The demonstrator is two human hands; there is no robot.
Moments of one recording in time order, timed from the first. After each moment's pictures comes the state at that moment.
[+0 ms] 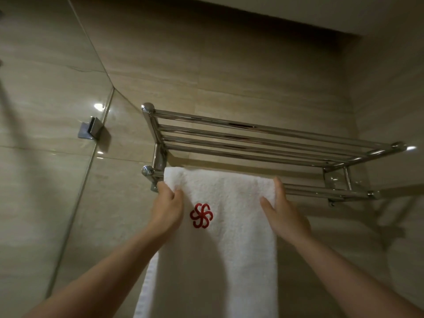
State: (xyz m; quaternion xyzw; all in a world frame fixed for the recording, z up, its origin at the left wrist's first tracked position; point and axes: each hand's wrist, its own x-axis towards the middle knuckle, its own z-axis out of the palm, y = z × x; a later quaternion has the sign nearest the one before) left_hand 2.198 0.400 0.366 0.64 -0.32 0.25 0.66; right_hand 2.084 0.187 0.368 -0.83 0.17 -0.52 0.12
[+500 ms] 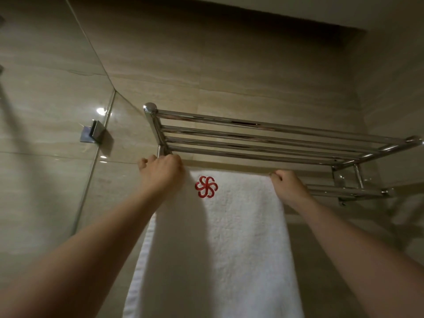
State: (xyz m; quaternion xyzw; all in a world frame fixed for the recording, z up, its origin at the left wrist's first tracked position) left_hand 2.228 0.416 0.435 0.80 -0.25 0.47 0.28; right_hand 2.105 0.175 0.428 -0.81 0.17 -0.54 0.14
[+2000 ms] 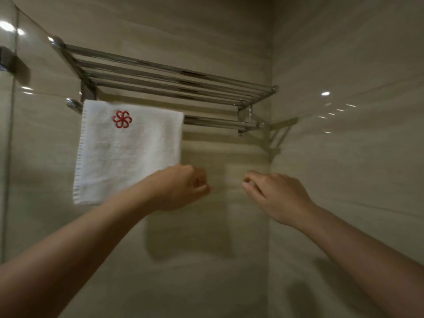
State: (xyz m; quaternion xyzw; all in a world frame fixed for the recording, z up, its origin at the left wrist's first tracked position) left_hand 1.953 0.382 0.290 0.74 -0.62 0.21 0.16; right_hand 1.792 0.235 0.265 -0.89 0.19 -0.39 -0.16
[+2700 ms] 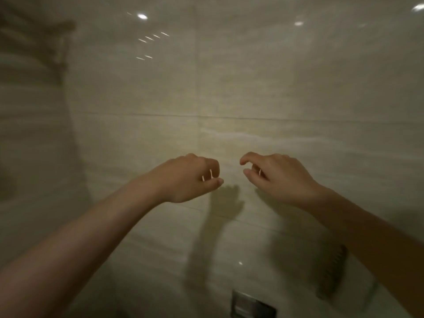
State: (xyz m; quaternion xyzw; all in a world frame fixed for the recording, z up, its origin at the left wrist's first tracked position) left_hand 1.598 0.273 0.169 0.41 -0.90 0.02 0.14; right_hand 1.387 0.286 0.146 -0.80 0.52 -0.24 -0.17
